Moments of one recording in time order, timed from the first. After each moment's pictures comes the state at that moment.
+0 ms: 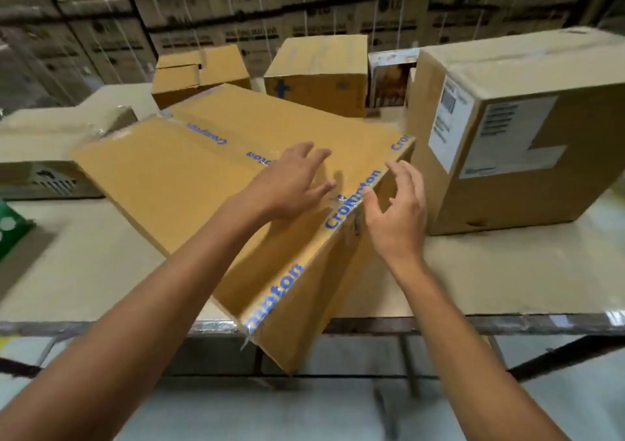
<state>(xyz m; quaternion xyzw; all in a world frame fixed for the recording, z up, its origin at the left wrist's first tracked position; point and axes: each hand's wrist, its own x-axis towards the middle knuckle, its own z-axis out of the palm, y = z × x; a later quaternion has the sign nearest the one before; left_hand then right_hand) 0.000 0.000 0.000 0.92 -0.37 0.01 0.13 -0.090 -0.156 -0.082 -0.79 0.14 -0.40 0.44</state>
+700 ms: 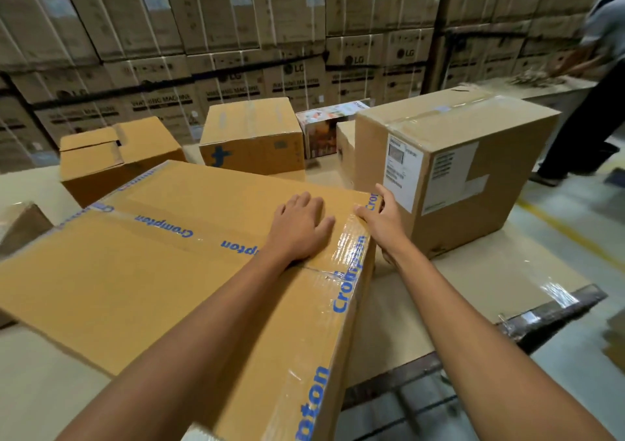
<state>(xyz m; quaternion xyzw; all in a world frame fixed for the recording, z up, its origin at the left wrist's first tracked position) 0.096 -0.058 -0.040 0.89 -0.43 0.02 0.16 0.004 -0.216 -0.068 -0.68 0.32 -0.29 0.59</state>
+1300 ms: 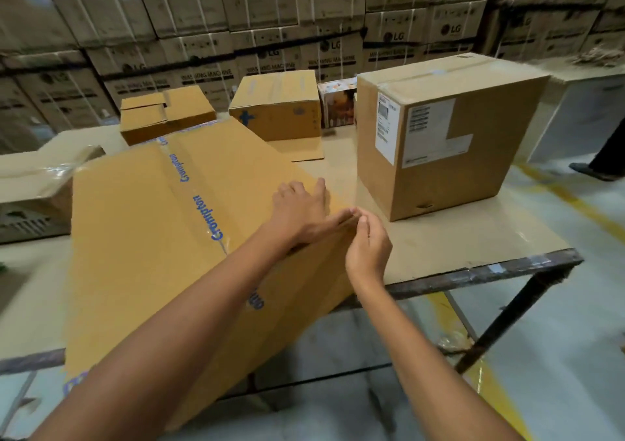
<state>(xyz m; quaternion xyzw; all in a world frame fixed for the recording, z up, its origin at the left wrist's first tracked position) -0.068 -0.025 -0.029 0.94 -0.33 -0.01 -0.03 -0.163 -0.097 -0.096 -0.67 0.31 -0.42 0.53</state>
